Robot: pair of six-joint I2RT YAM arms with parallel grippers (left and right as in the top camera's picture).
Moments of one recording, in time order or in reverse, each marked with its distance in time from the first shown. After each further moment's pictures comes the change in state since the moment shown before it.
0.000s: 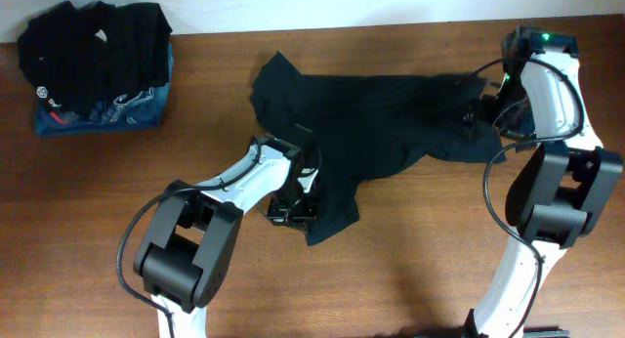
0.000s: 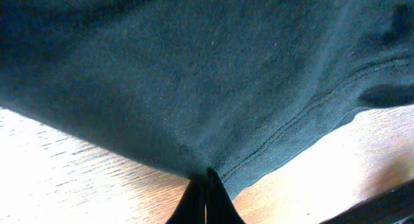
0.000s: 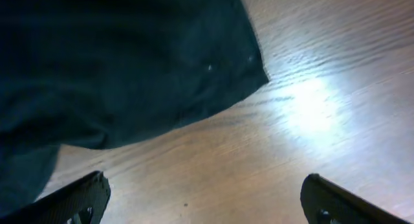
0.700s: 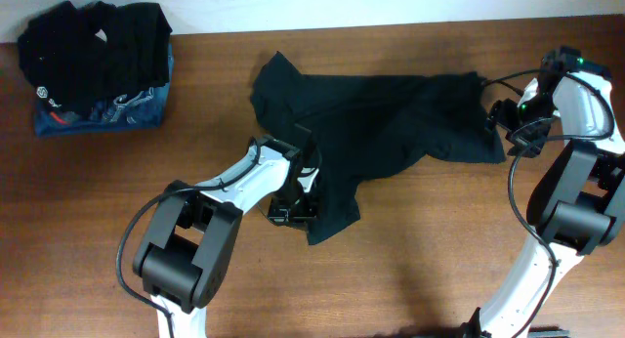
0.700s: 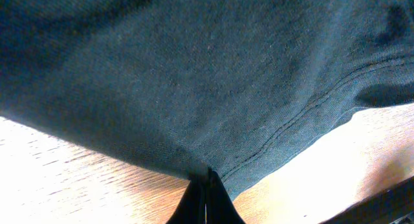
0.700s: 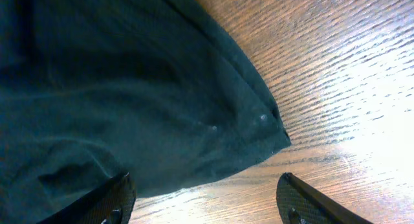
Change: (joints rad) left arm 0.000 0.000 -0.011 0.026 0.013 0.000; right arm -0.154 0.004 -0.122 0.222 -0.275 -0.029
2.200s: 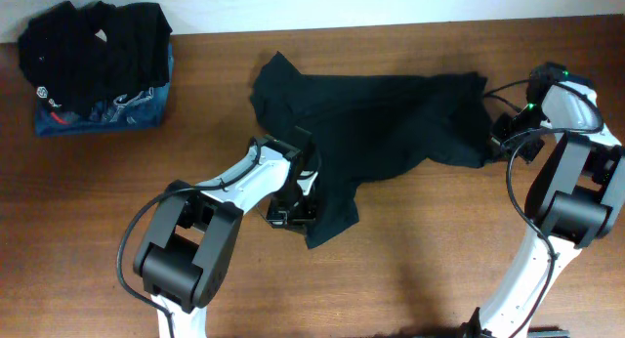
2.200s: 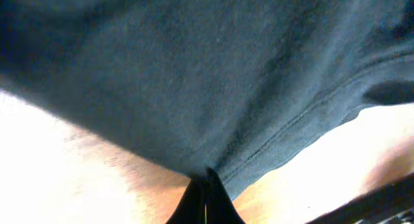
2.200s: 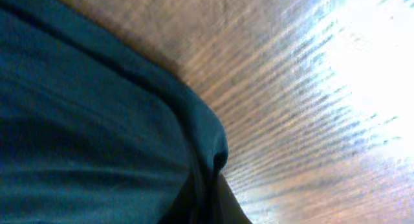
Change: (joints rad) left arm 0.000 0.000 -0.002 -0.044 0.000 0.000; right arm 0.000 0.061 -0.076 0.056 0.084 0.179
